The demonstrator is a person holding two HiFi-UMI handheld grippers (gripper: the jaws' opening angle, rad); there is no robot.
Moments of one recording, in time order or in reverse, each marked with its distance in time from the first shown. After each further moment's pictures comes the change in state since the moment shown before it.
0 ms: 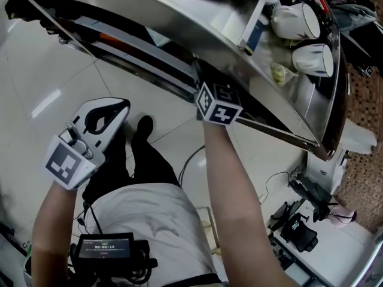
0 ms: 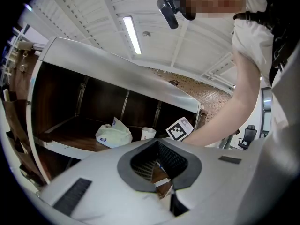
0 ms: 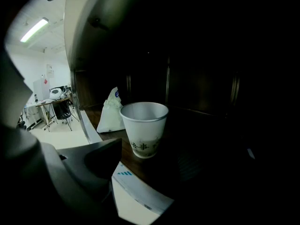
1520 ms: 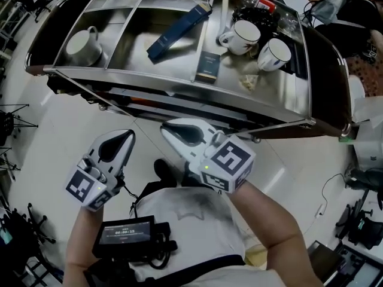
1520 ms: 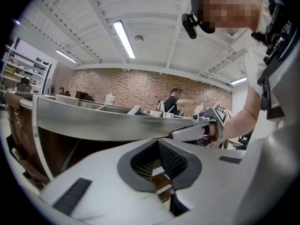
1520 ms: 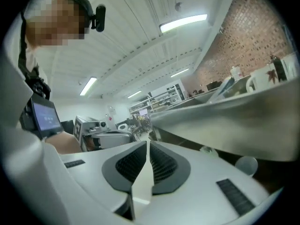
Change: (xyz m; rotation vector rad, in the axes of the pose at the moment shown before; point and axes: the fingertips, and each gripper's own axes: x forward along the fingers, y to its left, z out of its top) left arm -0.044 -0.014 0.132 0.070 0.017 0.009; right arm -0.206 0.194 0.163 0.075 -0.265 0.773
